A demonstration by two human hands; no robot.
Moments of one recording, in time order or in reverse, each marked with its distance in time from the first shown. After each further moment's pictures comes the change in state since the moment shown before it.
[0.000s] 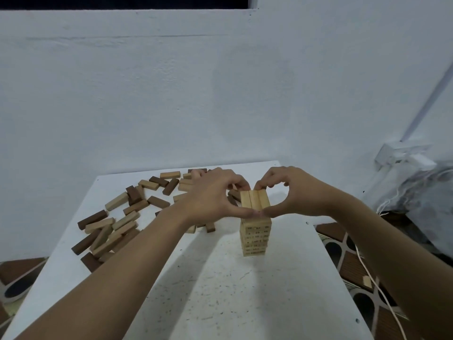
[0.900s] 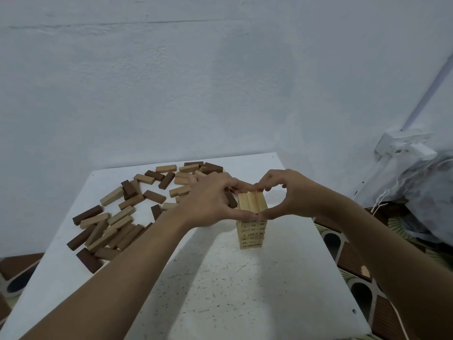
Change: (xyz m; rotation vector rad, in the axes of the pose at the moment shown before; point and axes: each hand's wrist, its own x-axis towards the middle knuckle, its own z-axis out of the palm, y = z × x) left_hand -0.003 -0.005 0.021 -0.067 -0.072 -0.044; right_hand -0.003 0.023 0.016 0.032 -0.044 0.017
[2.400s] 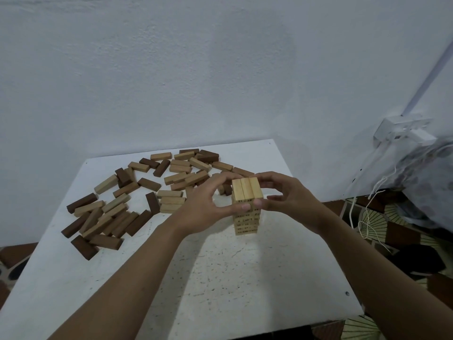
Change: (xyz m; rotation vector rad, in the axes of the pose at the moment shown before) left_hand -0.019 -0.026 0.046 -0.426 0.018 -0.042; right_hand -0.023 0.028 0.051 0.553 0.143 0.015
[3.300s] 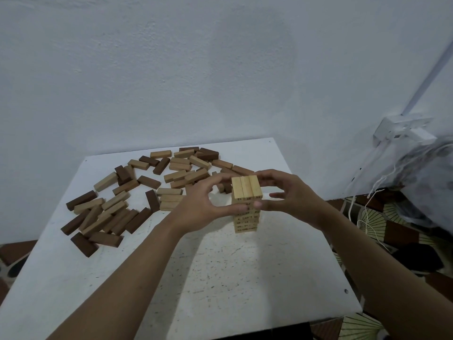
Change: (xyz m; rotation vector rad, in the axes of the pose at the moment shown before) left_hand -0.003 -0.006 -0.002 -0.001 0.011 0.007; right_hand 0.000 -0.004 -0.004 -0.065 -0.026 0.008
